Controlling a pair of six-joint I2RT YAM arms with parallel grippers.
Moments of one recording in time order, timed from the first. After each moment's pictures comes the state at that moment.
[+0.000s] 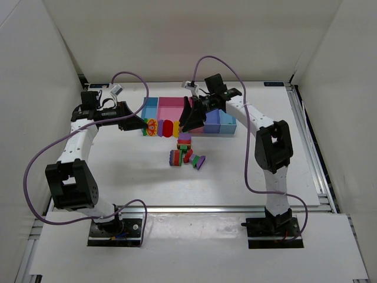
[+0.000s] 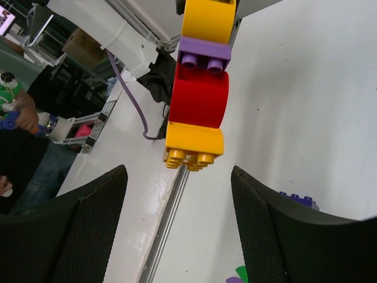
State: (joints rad) left arm 0.13 1.52 1.24 -0.60 1.44 0.10; right arm 0.51 2.10 1.85 -0.58 -1.54 -0.20
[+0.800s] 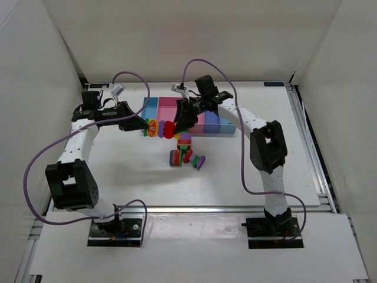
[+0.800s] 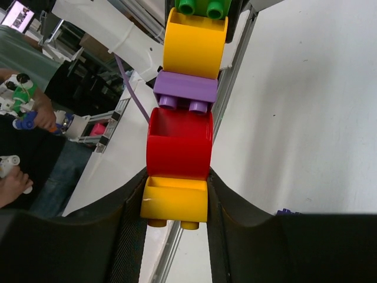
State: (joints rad) left arm 0.12 1.52 1.24 -0.60 1.47 0.12; right arm 0.58 2.14 1.88 -0.45 -1.53 -0.02
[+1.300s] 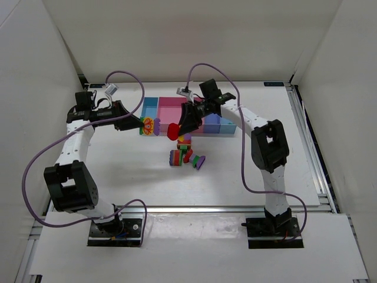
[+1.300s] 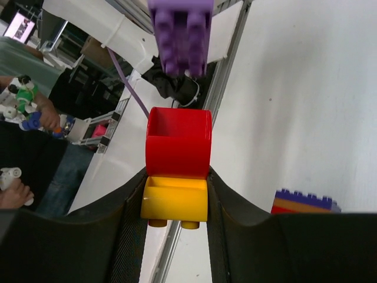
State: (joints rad) left arm 0.17 1.50 1.24 -0.60 1.46 0.14; right arm 0.55 2.14 1.83 -0.51 -1.53 -0.09
